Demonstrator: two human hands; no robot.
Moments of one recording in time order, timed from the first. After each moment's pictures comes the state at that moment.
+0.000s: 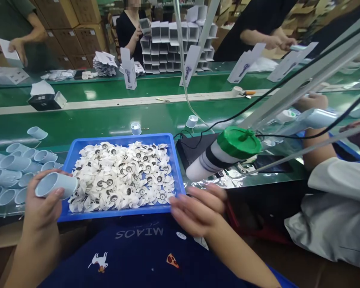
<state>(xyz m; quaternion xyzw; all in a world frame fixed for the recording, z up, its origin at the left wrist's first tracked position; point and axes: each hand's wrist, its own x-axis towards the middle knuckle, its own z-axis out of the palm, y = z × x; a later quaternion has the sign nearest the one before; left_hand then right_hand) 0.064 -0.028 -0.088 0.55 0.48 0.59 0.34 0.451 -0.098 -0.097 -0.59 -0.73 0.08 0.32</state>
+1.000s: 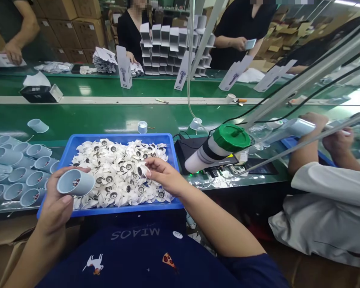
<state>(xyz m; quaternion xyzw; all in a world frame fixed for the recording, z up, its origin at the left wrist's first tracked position) 0.083 -0.043 -0.106 0.61 0.39 0.55 0.42 0.398 -0.046 -0.081 -0.50 -0.54 0.56 0.37</state>
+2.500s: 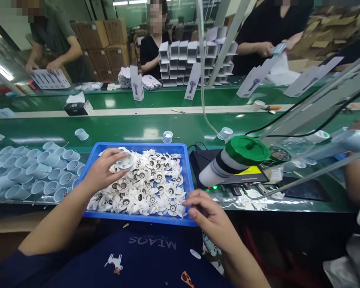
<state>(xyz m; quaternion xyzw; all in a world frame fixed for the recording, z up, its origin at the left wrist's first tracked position) 0.122 0.029 -0.059 0.88 0.37 0.30 0.10 0.461 -0.121 -0.088 -0.49 -0.62 0.38 0.48</state>
